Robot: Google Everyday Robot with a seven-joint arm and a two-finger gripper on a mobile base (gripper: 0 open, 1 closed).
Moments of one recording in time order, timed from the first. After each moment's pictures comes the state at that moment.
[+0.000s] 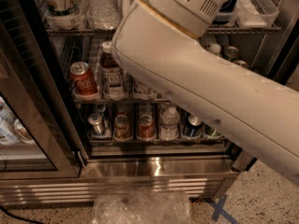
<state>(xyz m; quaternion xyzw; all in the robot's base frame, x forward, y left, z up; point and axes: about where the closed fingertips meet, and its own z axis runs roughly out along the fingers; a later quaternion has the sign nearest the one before) 0.598 0.024 1.106 -0.05 0.74 0.07 0.67</state>
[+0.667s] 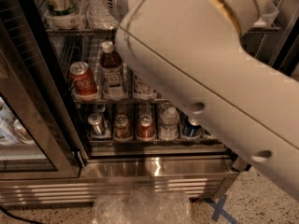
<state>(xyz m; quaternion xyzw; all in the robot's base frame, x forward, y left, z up) 0.543 0.042 1.126 -0.12 0.74 0.11 0.66</state>
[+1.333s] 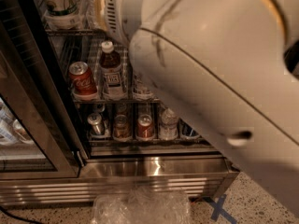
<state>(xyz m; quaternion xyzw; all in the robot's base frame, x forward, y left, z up) 0.504 0.045 1.099 -0.13 0.77 0.15 0.60</state>
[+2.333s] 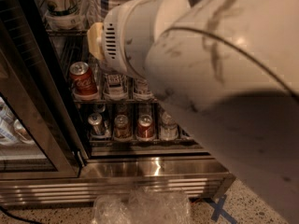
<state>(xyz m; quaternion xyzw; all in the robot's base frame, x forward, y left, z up) 0.455 0.053 1.069 -0.13 0.81 0.20 0.53</state>
